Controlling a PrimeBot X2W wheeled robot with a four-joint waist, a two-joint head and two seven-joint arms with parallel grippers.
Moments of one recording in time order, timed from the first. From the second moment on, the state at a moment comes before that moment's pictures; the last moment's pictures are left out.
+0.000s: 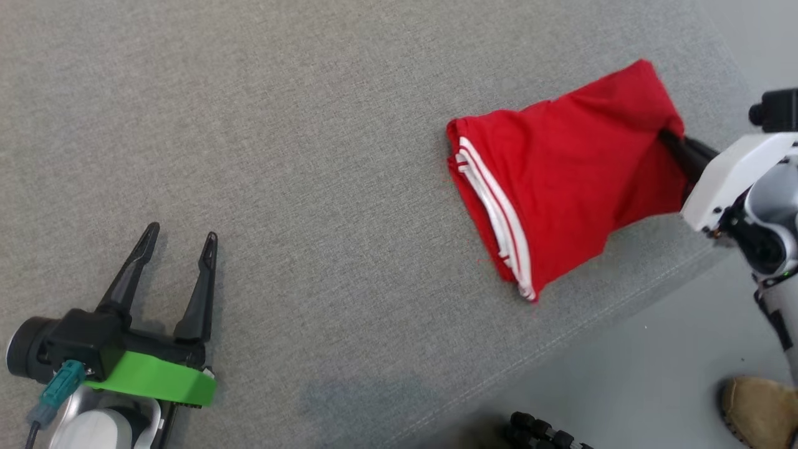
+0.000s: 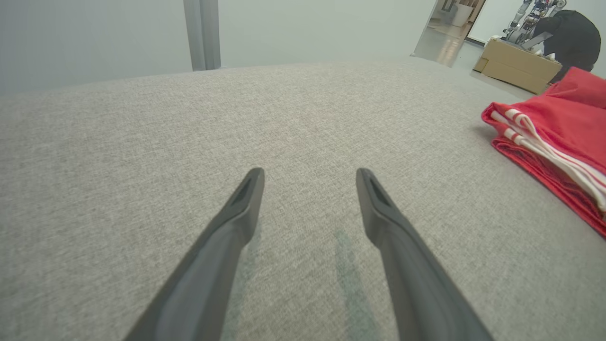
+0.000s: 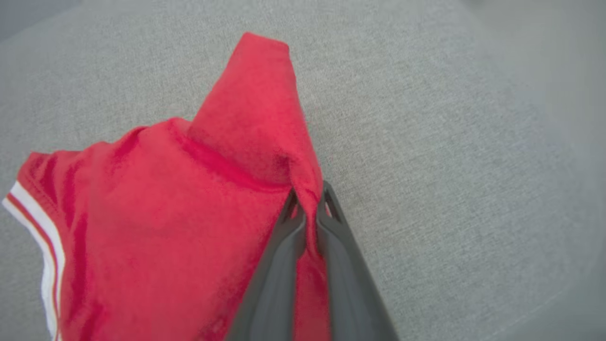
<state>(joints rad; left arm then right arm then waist) -0.08 0.31 -0.14 -0.06 -0.31 -0.12 -0.16 -0.56 -0.39 0.13 0.37 0.67 0.13 0.38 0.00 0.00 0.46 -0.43</state>
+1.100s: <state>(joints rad) -0.11 0.31 -0.15 -0.05 -0.31 -0.09 -0.22 -0.97 -0.66 -0.11 0.94 0.29 0.13 0.04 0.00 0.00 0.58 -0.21</state>
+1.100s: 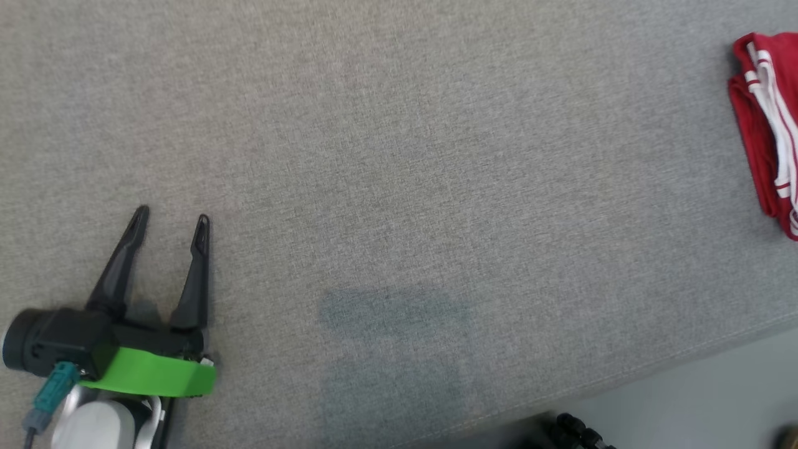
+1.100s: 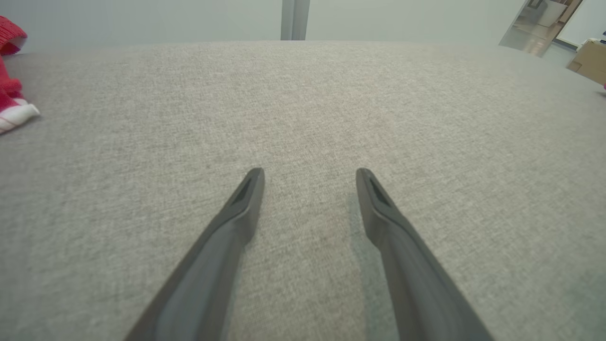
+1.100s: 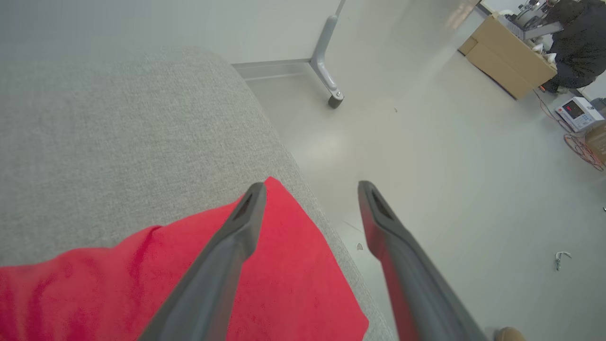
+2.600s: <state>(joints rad) 0.10 0.11 0.02 0.22 -0.30 -0.13 -0.26 0.02 -0.07 -0.08 0.25 0.02 0.13 -0.26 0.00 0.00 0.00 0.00</state>
